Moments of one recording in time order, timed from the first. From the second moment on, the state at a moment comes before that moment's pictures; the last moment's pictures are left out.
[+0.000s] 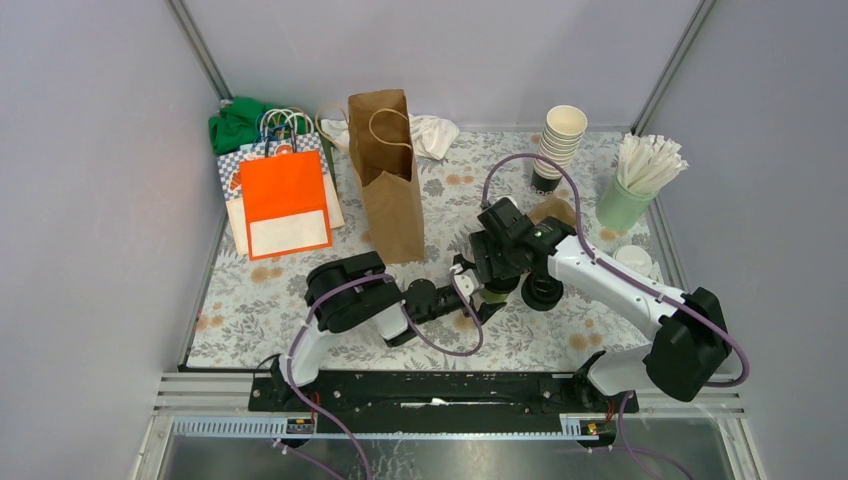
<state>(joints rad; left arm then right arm) -1.04 2.13 0.63 1.52 0.15 0.06 0.72 1.38 1.08 -0.82 0.20 0.41</state>
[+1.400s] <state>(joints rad) -1.02 2.23 0.75 1.53 0.27 0.03 0.66 1.32 1.05 -0.87 0.25 0.42</state>
